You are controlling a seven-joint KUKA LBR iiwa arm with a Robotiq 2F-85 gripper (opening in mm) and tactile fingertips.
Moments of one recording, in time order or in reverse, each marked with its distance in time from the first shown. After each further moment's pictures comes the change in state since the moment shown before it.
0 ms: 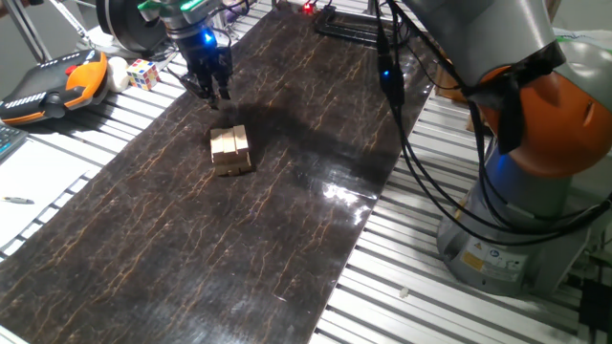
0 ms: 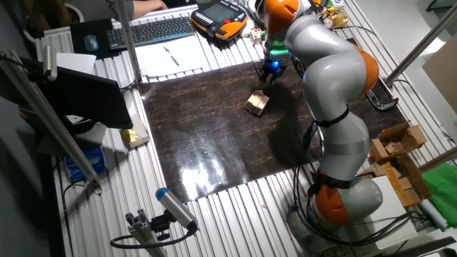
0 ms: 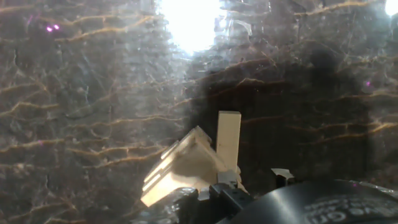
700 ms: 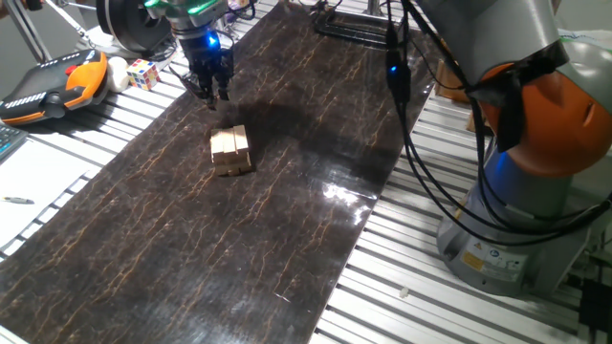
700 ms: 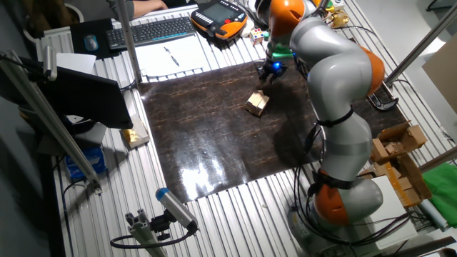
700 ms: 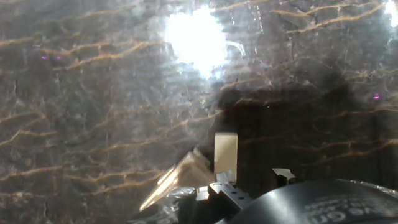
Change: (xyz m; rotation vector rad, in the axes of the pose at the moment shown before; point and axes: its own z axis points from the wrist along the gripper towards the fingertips) arm -0.018 -0.008 0.011 -0.027 -0.068 0.017
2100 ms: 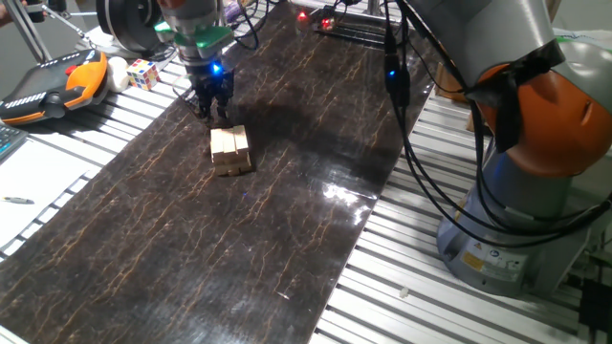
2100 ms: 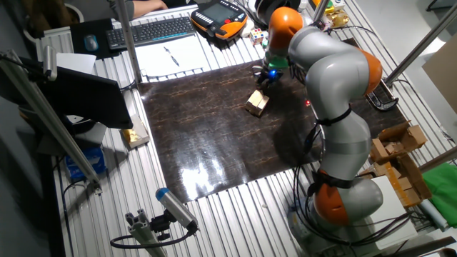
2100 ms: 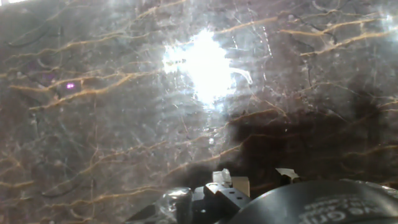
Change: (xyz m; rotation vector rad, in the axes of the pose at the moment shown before) arm -0.024 0.005 0.055 0.008 -0.109 0.032
